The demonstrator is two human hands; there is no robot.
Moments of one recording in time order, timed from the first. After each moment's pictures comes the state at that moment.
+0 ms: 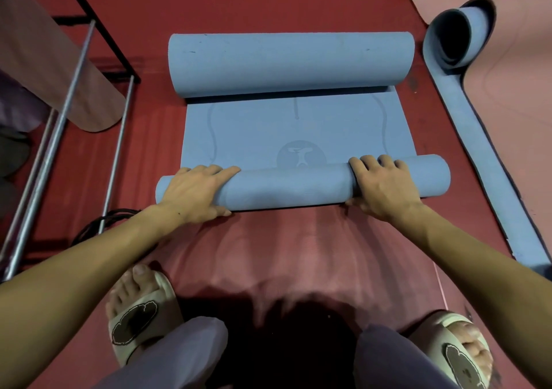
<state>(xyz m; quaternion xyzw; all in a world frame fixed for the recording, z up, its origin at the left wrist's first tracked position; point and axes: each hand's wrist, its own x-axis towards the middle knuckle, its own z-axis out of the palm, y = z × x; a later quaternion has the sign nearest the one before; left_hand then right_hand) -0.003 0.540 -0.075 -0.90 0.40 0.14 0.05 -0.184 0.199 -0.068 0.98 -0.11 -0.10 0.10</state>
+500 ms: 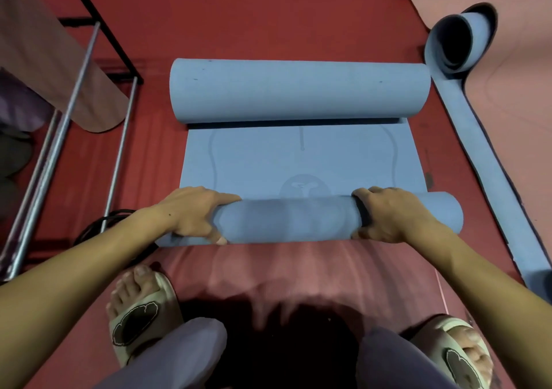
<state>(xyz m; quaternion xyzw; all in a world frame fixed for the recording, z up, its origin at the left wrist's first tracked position) -0.007 0.553 -0.061 -0.85 0.41 0.33 0.03 -0.203 0.212 -0.039 0.95 -0.11 -0.29 0.00</state>
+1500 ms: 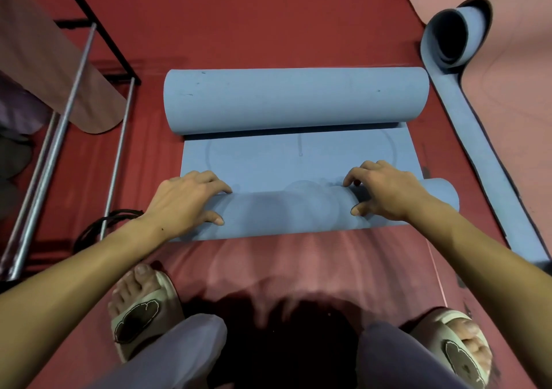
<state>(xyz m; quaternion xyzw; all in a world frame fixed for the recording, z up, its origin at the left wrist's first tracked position) -0.024 0.560 -0.043 -0.89 0.43 0.12 0.03 -0.189 0.194 -0.036 0.97 -0.10 -0.19 -0.08</state>
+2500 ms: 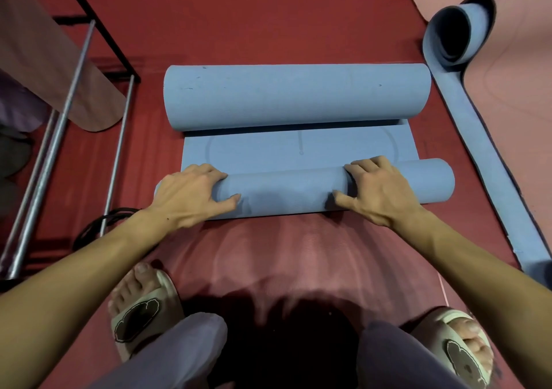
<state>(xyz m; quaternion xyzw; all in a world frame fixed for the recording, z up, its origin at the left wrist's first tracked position) -0.024 0.546 -0.044 -0.93 0.34 0.13 0.00 -0.194 0.217 -0.054 0.99 -0.14 -0.06 -0.06</state>
